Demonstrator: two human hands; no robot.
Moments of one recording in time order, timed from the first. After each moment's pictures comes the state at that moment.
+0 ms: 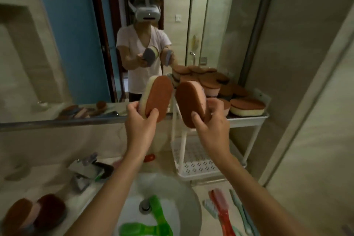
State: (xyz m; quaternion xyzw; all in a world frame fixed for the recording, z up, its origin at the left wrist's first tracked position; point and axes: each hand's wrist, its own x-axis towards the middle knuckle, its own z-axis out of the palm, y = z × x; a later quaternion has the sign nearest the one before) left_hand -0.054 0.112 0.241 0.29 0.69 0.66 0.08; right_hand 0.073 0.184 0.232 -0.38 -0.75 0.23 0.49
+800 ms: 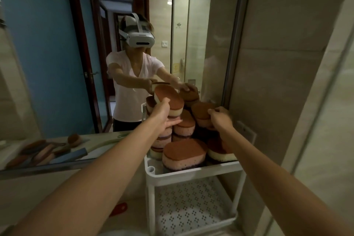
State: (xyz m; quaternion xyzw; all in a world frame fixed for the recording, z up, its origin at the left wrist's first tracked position) left_hand -0.041 0.325 0.308 0.21 0.54 0.67 0.47; right_hand 0.086 0.425 0.269 -0.54 -0.62 0.40 0.40
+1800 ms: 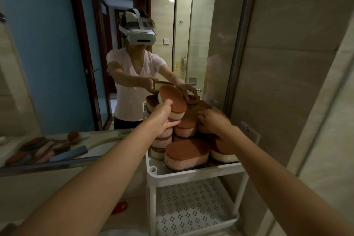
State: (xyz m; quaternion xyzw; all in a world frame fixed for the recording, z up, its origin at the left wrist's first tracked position) left_hand -0.050 0.323 0.303 0.24 0.55 0.65 0.46; right_hand 0.078 0.412 0.280 -0.42 -0.90 0.03 0.11
